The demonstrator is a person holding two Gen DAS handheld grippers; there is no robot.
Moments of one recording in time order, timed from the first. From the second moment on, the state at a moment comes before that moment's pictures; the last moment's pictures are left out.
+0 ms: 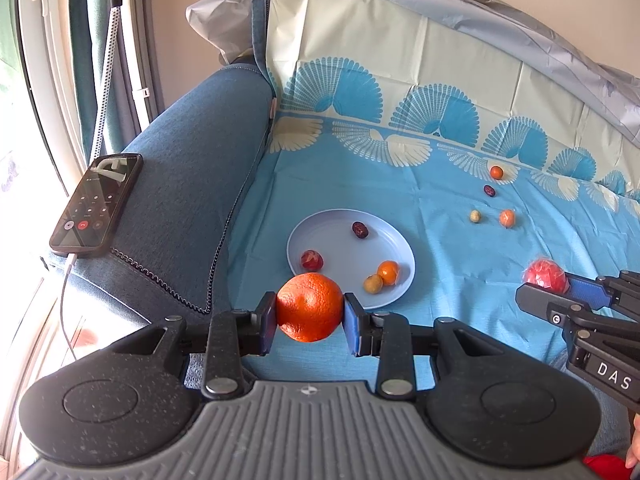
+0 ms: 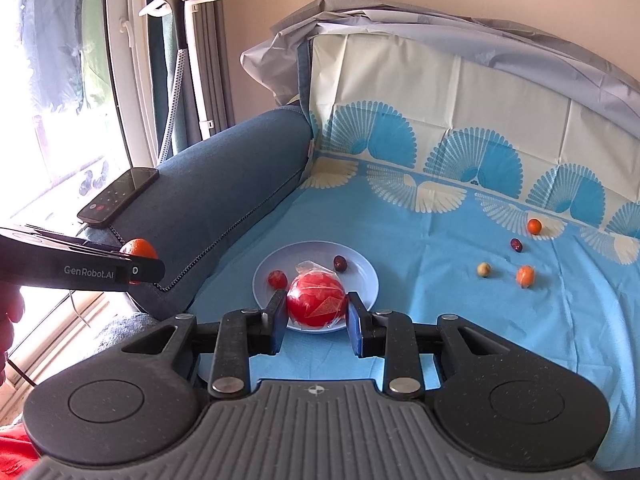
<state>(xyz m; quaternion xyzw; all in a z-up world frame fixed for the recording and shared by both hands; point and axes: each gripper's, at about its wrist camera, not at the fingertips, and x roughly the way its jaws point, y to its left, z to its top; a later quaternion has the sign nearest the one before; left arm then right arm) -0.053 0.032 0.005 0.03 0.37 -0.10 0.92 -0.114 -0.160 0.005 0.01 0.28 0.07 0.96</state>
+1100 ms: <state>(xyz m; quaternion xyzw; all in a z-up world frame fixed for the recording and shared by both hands) 0.089 -0.004 -0.063 0.04 0.44 -0.10 0.89 0.025 -0.151 -0.072 0.02 0.36 0.08 0.93</state>
